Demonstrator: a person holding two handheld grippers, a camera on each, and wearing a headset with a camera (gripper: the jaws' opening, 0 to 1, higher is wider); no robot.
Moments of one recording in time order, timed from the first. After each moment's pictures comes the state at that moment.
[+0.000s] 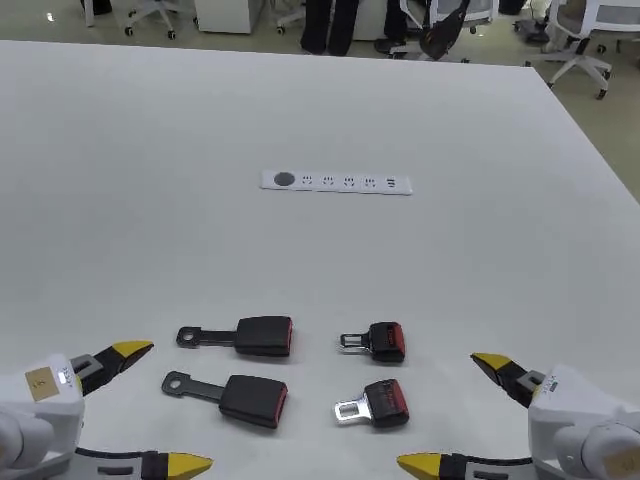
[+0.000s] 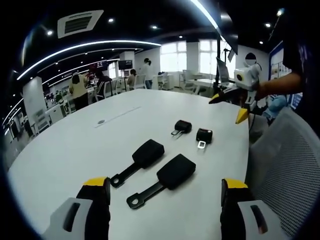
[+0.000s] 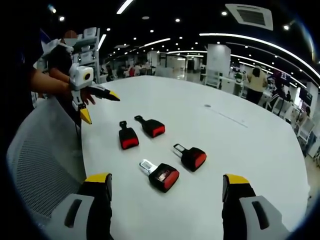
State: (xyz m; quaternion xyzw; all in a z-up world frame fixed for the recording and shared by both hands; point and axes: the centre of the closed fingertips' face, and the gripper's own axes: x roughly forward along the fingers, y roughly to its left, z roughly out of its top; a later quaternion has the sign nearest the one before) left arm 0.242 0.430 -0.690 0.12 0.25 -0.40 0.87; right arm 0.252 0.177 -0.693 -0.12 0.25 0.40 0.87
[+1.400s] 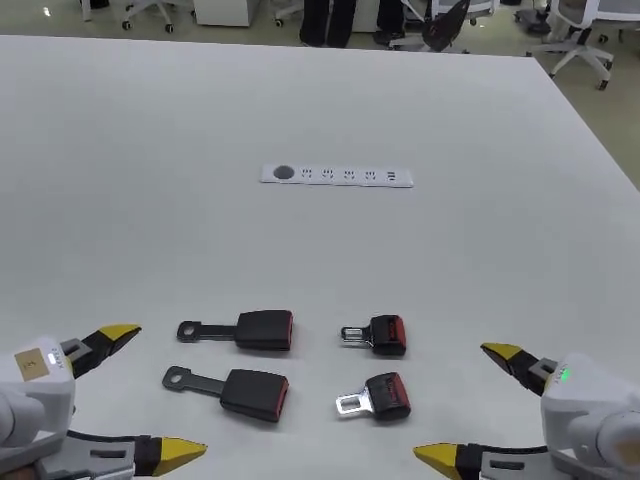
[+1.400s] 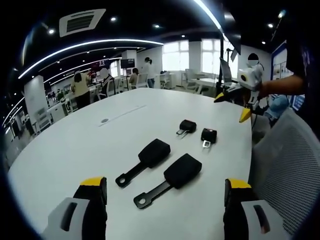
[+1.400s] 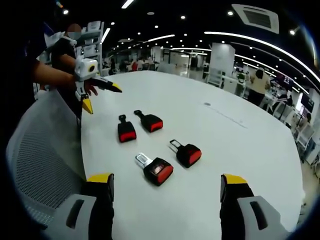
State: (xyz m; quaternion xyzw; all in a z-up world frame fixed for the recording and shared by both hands) left arm 0.251 0.437 -0.685 0.13 0.25 -0.39 0.88; right arm 0.254 0.164 -0.692 -0.15 0.26 0.40 0.86
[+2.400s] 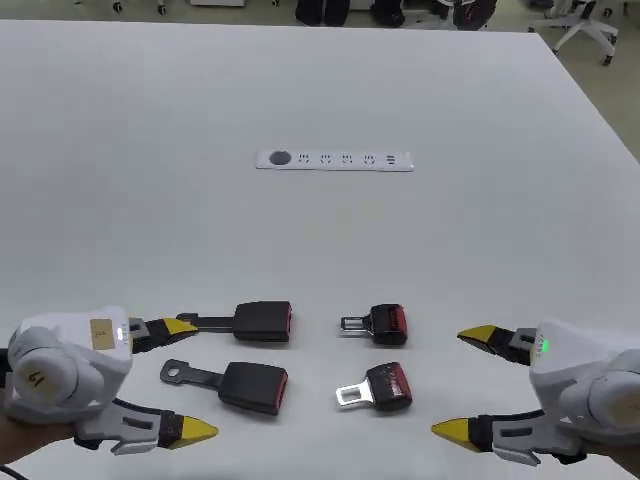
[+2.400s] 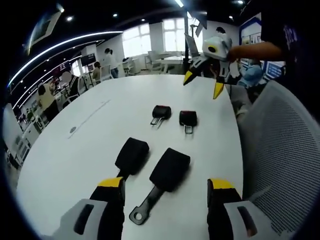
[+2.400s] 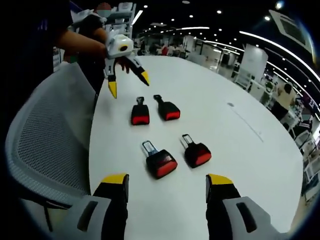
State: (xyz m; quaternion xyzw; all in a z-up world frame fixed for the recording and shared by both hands) left arm 0.259 0.405 -0.714 0.23 0.30 -0.51 0.77; right arm 0.258 0.173 -0.705 -0.26 0.28 0.50 0.78
